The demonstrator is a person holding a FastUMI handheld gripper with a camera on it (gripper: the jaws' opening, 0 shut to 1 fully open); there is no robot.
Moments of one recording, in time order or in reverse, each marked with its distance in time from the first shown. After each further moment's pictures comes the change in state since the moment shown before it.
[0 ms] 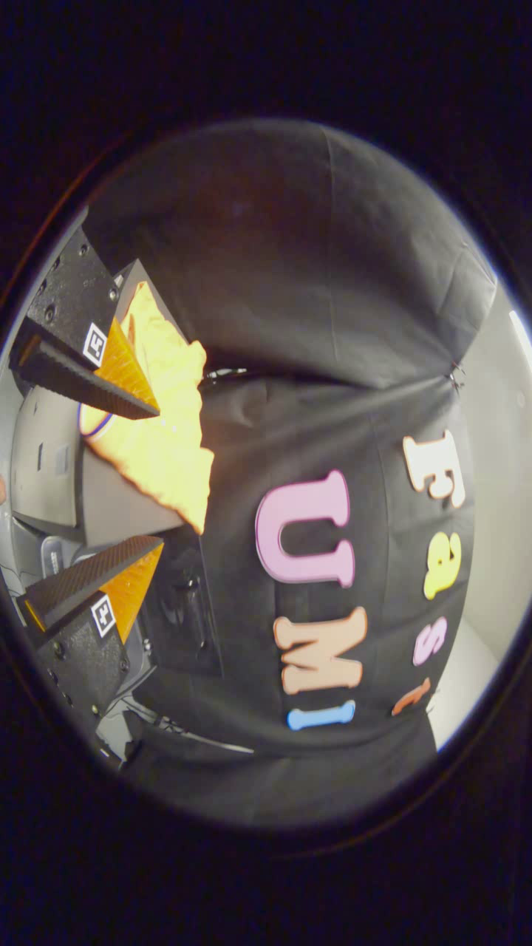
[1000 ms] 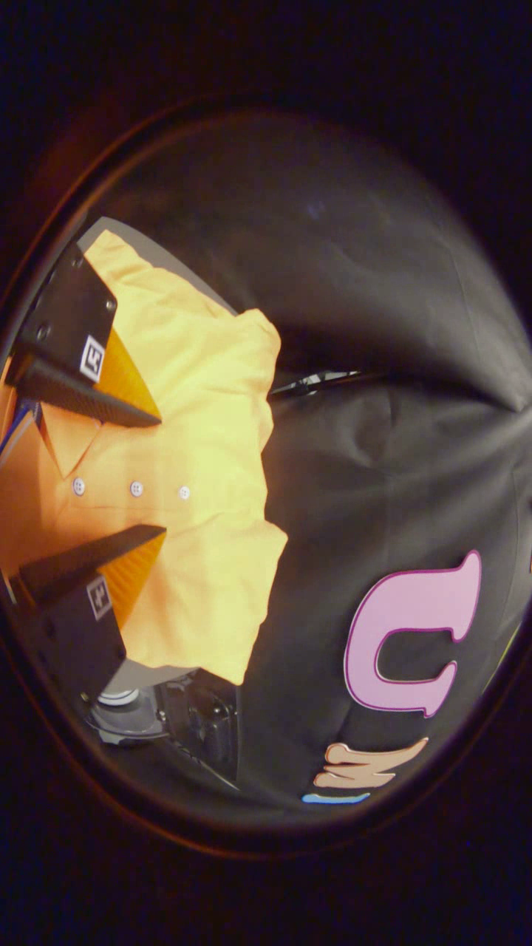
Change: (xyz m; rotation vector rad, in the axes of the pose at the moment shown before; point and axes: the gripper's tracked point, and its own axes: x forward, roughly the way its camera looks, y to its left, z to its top) arm 0.168 0.056 -0.077 -0.083 0.470 0.046
